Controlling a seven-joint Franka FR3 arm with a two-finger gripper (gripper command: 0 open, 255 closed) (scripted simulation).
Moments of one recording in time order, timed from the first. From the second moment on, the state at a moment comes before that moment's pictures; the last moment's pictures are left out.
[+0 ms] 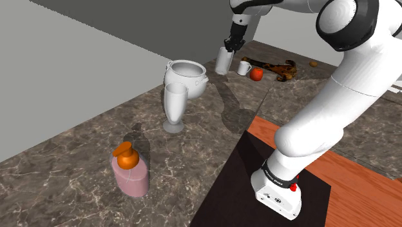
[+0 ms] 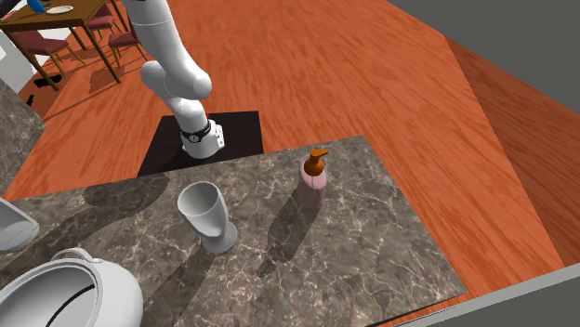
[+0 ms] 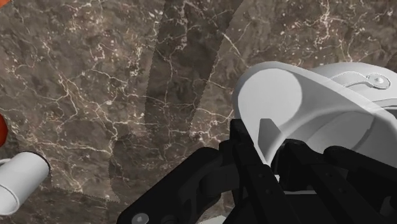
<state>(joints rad) -0.44 -0.01 -0.04 -1.82 -0.04 1.87 -0.16</state>
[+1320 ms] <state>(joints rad) -0.44 0.04 -0.04 -2.03 -0.04 2.13 -0.15</state>
